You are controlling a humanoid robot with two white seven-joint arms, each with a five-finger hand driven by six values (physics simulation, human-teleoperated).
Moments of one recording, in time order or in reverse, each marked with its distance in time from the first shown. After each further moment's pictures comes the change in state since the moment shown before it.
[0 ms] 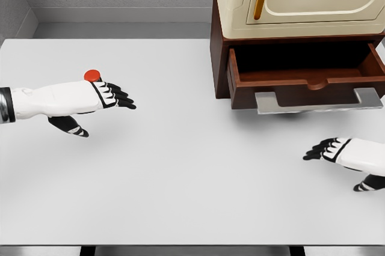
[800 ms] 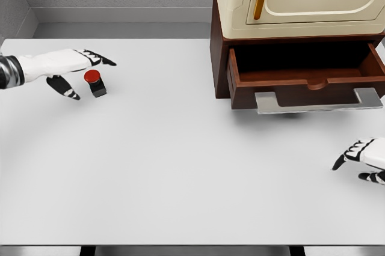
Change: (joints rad) left arm -0.230 -0.247 -0.001 0.557 -0.209 0.000 0.000; right arm 0.190 0.018 -0.246 0.005 -0.068 -0.001 0.000
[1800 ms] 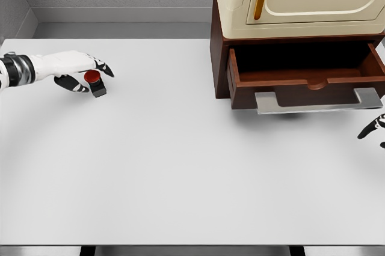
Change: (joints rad) left arm -0.049 -0.068 -0.016 0.105 -0.109 0.000 0.000; right arm 0.045 0.006 -0.194 -0.004 -0.179 0.001 0.000
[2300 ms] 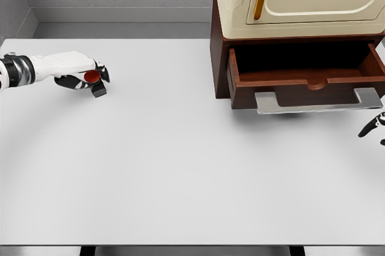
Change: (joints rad) left arm 0.002 0.000 -0.002 0.001 0.001 0.000 0.000; right arm -0.011 -0.002 0.001 -0.001 -0.004 0.000 0.000
